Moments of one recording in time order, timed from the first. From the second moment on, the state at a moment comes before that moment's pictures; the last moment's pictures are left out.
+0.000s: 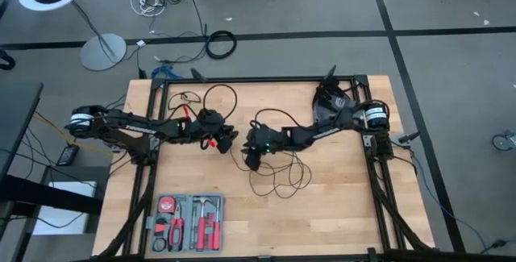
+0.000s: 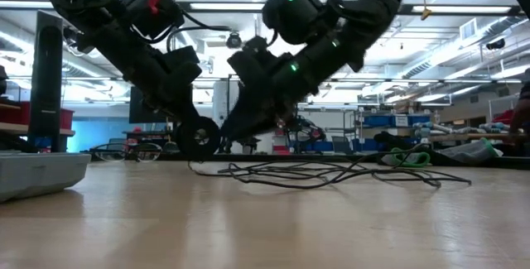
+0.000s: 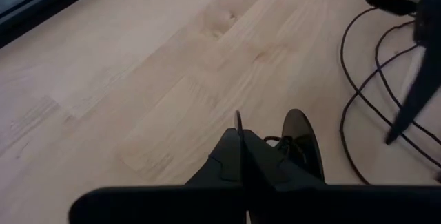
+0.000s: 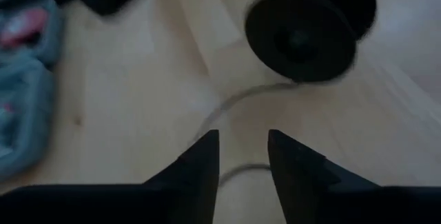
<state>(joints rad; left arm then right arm) 0.14 1.32 0.51 0.09 -0.34 -0.35 0.01 1.99 1.13 0.26 0.14 0.39</state>
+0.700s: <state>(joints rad) 0.14 1.38 0.51 0.12 -0.36 -0.40 0.04 2.22 1.28 0.37 0.20 0.34</state>
